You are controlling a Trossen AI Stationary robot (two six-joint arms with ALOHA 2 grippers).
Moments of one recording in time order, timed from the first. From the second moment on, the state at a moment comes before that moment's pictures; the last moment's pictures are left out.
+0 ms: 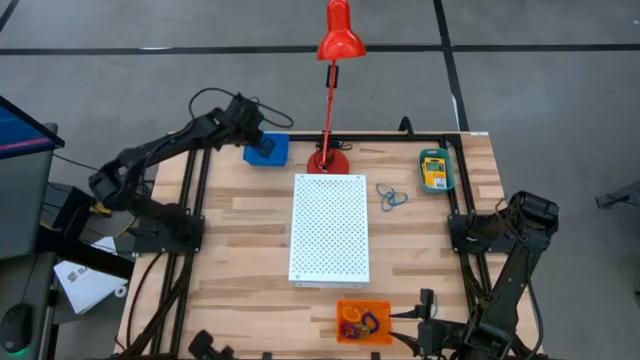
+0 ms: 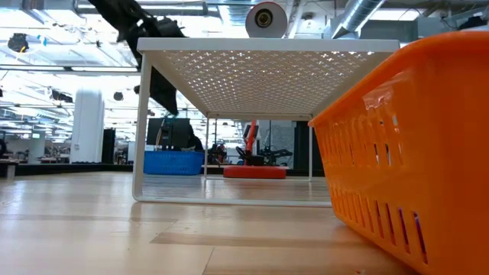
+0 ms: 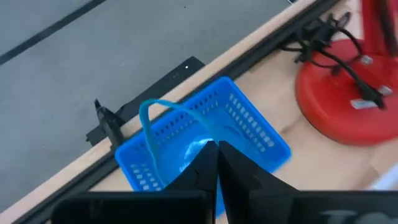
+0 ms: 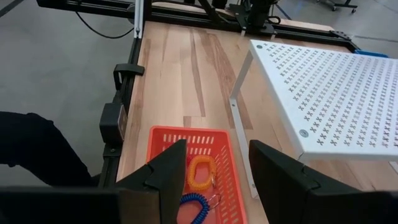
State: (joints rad) left arm 0.78 1.41 1.07 -0.53 -0.16 -0.06; right arm 1.13 1.71 1.29 -0.63 1.05 0.83
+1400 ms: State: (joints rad) left arm 0.80 1.66 1.06 -0.42 -0.07 -0.03; right arm 1.13 1.71 1.29 -0.65 1.04 0.85
